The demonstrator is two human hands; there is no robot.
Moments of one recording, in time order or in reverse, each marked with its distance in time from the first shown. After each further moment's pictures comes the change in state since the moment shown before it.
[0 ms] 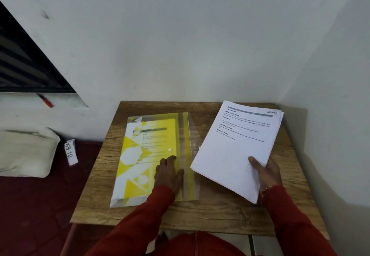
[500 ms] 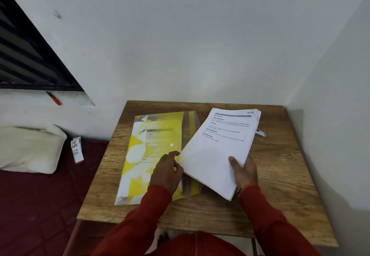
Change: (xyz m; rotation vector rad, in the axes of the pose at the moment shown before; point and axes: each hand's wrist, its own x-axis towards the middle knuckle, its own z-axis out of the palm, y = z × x) left_hand -0.013 0.001 -0.040 -0.092 0.186 0.196; right_hand -0.028 0.017 0.073 -0.152 -0.027 -0.072
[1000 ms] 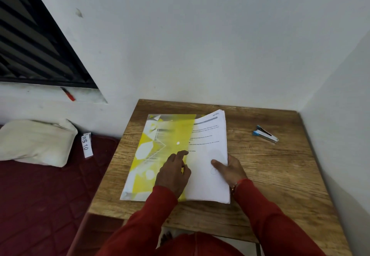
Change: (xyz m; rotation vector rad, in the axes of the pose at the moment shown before) left_hand -0.008 0.003 -0.024 0.058 0.001 0.055; right_hand -0.017 -0.021 0.048 -0.161 -0.448 0.051
